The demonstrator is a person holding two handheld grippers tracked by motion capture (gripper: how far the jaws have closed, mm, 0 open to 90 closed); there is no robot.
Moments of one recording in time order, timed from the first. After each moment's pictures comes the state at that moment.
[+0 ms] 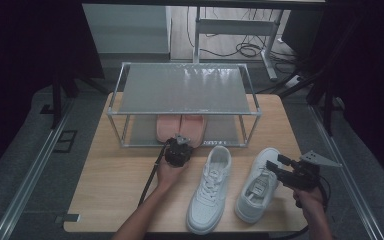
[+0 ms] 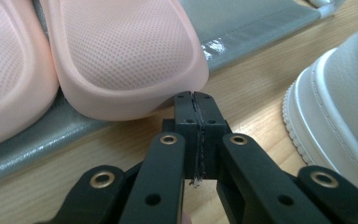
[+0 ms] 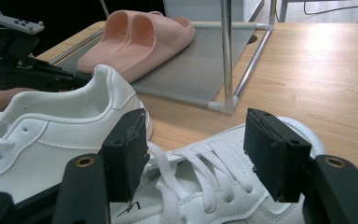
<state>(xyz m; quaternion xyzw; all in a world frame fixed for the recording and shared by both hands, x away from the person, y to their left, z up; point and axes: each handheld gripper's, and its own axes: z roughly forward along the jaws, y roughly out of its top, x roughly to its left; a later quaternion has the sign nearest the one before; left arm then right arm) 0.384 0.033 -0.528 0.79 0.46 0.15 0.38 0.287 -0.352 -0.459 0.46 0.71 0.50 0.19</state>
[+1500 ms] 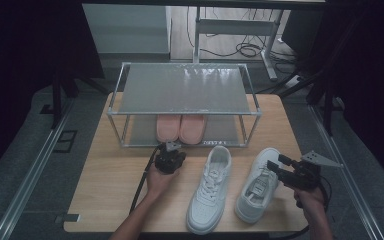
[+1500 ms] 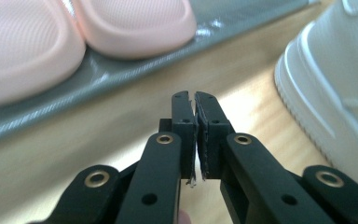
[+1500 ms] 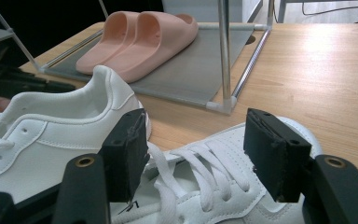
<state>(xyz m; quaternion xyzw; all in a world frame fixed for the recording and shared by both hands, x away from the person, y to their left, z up) 0.349 0.066 -0.525 0.79 0.45 0.15 0.39 0.286 -0.354 -0.458 0.46 0.71 0.50 0.19</state>
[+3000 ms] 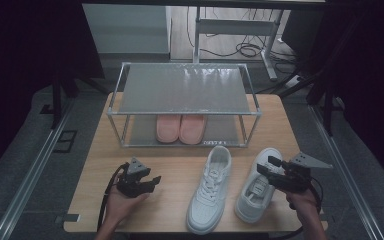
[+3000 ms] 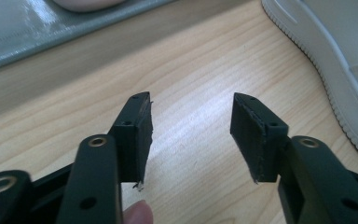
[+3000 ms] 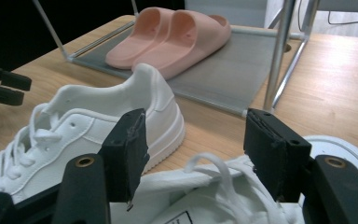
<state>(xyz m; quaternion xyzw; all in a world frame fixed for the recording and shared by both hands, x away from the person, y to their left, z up) 0.273 0.153 -0.504 0.81 0.44 0.14 0.37 0.276 -0.323 -0.449 0.42 0.74 0.50 0.18</state>
